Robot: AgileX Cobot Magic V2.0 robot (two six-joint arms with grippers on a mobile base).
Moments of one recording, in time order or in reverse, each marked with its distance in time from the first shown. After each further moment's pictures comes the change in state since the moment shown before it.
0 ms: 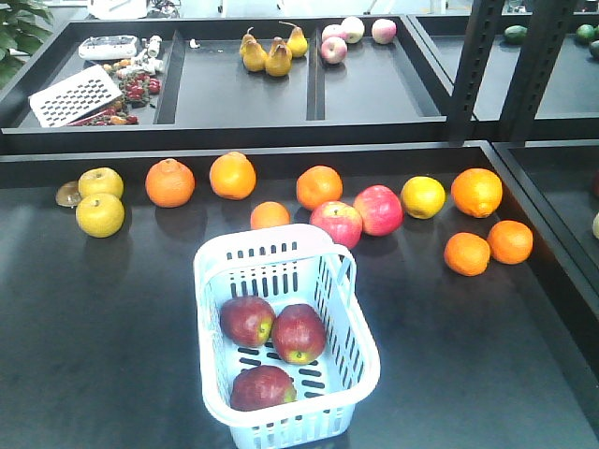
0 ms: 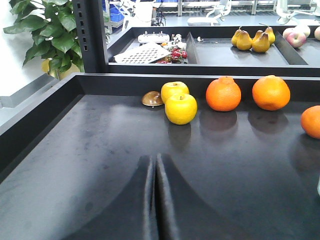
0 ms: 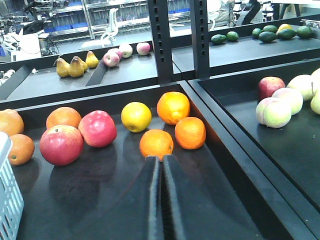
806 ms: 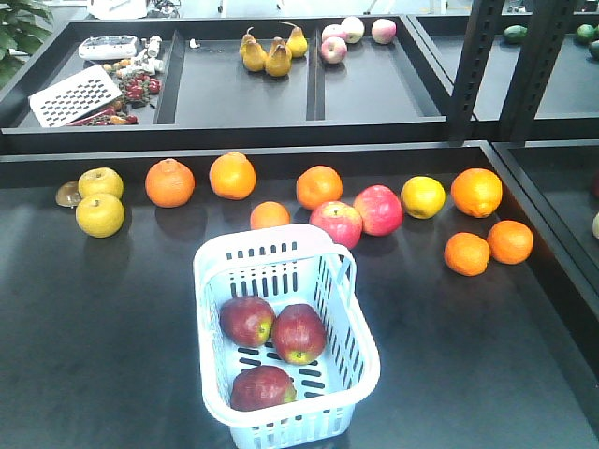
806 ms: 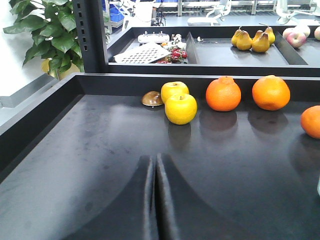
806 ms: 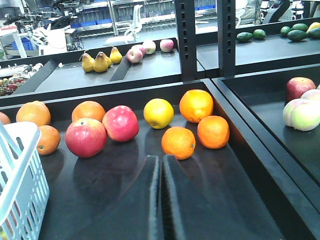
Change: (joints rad) left arm 0.000 0.000 0.000 0.000 0.000 0.000; right arm 0.086 0.000 0.000 0.000 0.000 0.000
